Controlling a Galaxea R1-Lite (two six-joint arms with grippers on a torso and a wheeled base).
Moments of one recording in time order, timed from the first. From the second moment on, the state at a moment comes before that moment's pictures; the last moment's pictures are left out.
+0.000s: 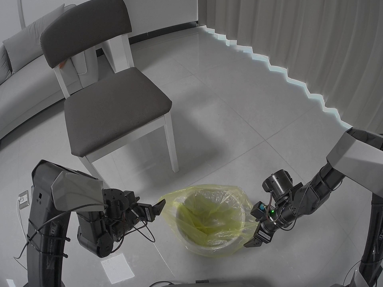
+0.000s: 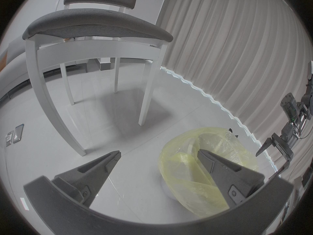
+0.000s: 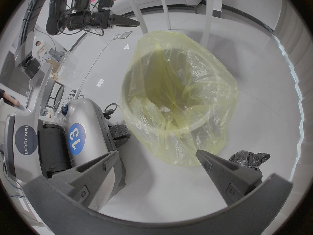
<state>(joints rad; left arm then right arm) -0.34 2.49 -0.56 -1.55 -0.06 -0.22 0.43 2.22 -0.91 -0.13 0.21 -0.54</state>
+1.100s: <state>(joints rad) -0.29 2.56 -0.87 -1.15 -0.13 -0.21 0.29 2.38 -1.23 0.07 0.01 -0.40</state>
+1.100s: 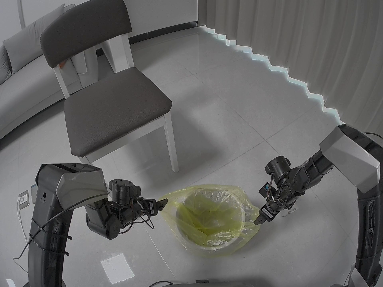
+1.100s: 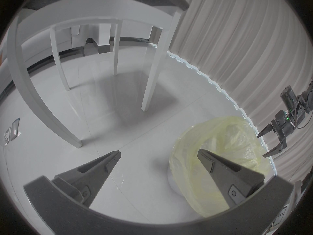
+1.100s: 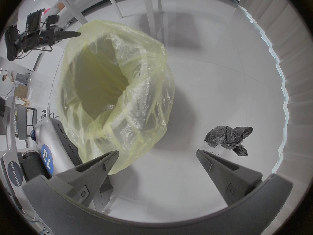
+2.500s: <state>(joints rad) -0.31 2.42 -1.02 -0.73 -0.20 -0.19 0.20 2.37 -1.48 0.40 0.11 -0.42</state>
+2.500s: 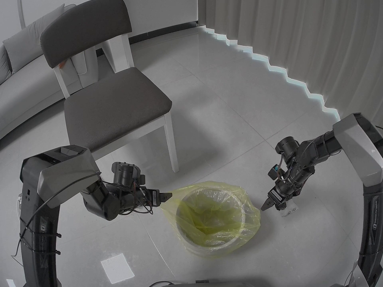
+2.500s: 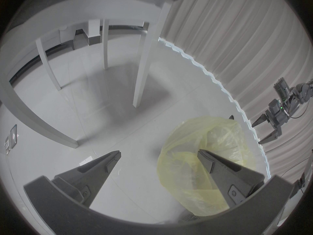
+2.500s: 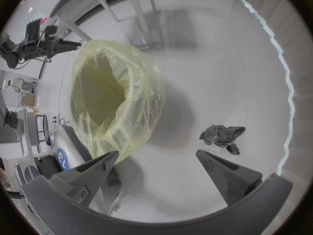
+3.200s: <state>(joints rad) -0.27 2.24 -0.70 -1.08 -0.22 -0.22 -0.06 2.44 -1.43 -0.22 0.19 -0.30</state>
